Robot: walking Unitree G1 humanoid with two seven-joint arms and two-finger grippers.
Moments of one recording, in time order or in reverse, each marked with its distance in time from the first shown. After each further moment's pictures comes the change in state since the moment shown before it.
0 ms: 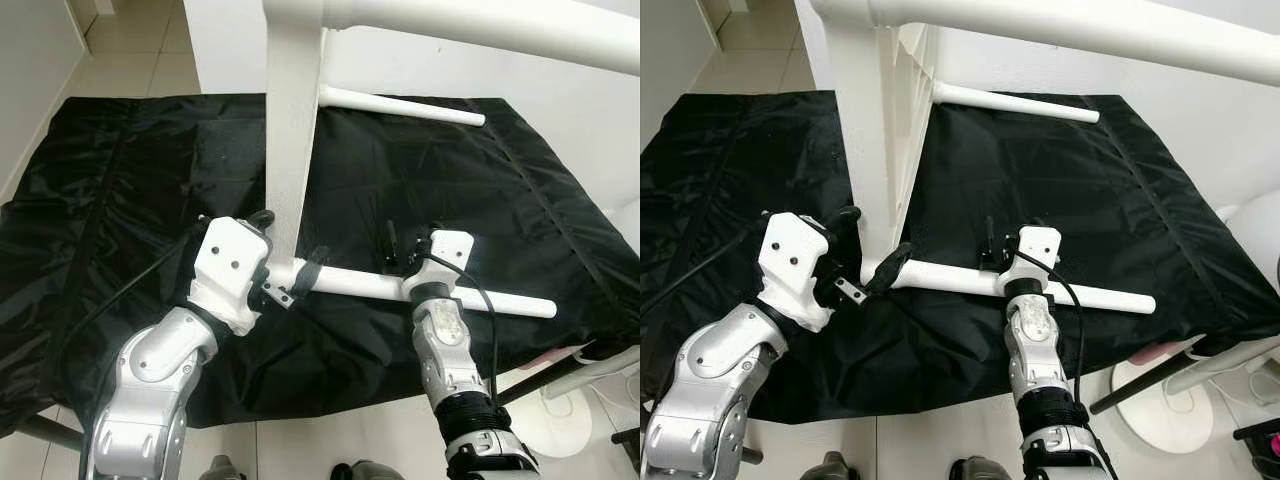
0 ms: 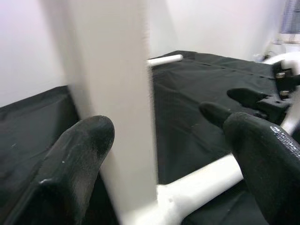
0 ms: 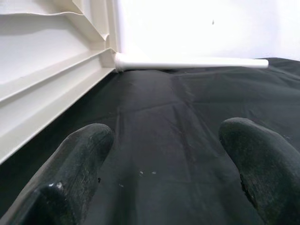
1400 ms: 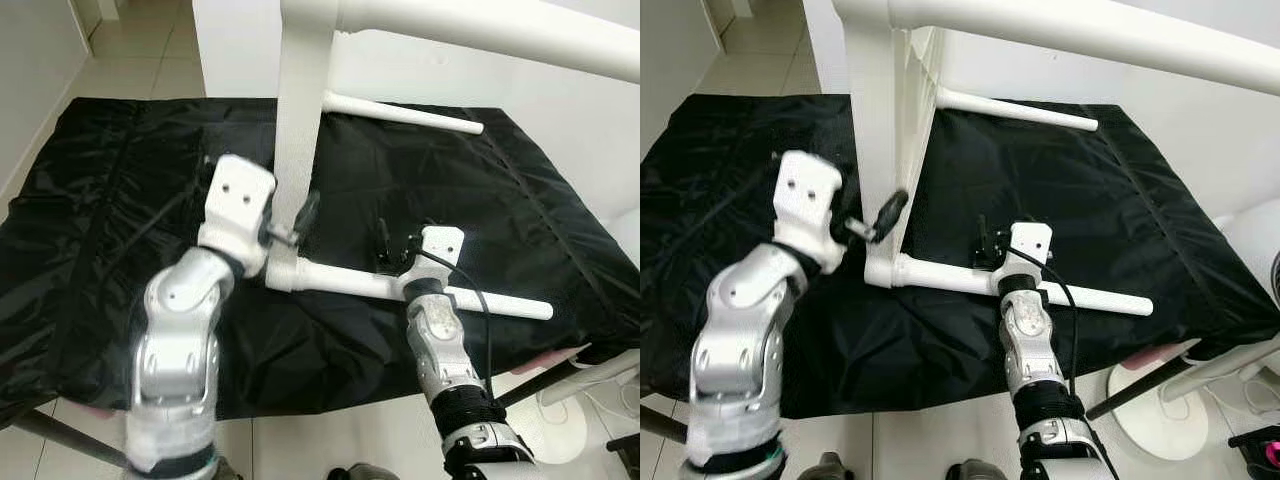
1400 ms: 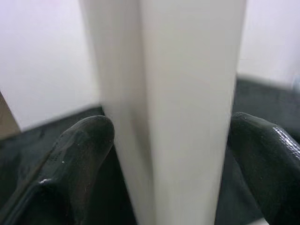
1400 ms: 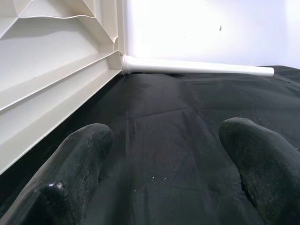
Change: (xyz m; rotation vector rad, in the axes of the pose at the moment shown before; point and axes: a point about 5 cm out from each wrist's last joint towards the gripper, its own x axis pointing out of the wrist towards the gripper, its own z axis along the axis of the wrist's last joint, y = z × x) left arm 0.055 0.015 0.021 -0.039 -0.065 0.116; right arm 0.005 0.000 0.000 -0.019 0.007 -0.016
